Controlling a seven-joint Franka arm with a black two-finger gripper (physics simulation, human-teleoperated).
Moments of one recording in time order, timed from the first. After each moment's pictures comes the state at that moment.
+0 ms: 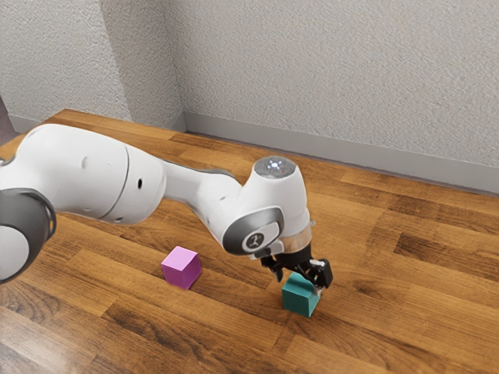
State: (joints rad) arm -0.40 0.45 -0.06 -1.89 0.09 2.46 2.65
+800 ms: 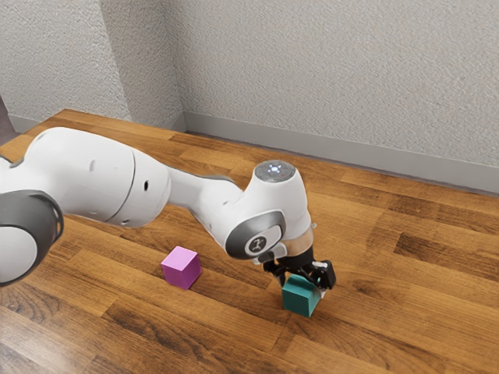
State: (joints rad) arm -0.40 0.48 -0.06 -1.88 0.05 2.49 2.62
